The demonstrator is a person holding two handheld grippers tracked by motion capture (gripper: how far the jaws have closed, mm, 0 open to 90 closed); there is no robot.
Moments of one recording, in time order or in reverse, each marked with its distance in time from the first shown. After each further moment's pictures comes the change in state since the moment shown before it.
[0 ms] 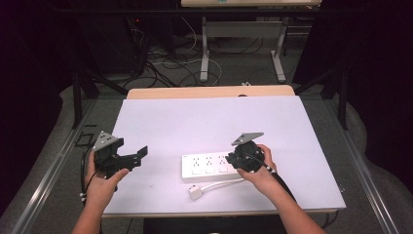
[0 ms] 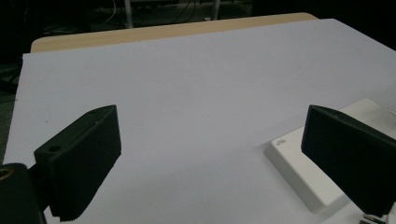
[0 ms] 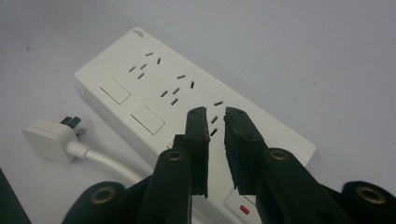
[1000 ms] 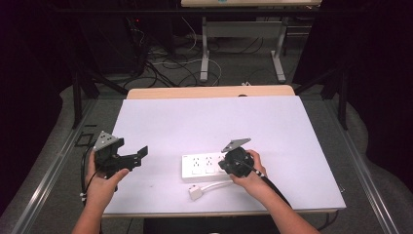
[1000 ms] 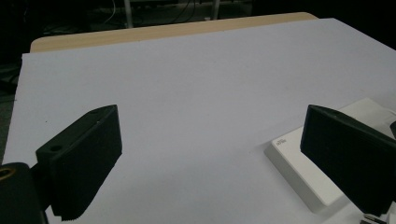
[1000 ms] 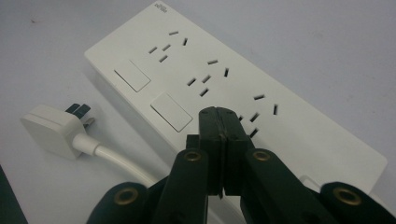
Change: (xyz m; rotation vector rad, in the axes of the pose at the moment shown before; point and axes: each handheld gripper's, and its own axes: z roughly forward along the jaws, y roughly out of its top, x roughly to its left) left arm 0.000 -0.001 0.001 -0.001 -0.001 0.002; right arm 0.016 -0.007 0.031 0.044 0.050 -0.031
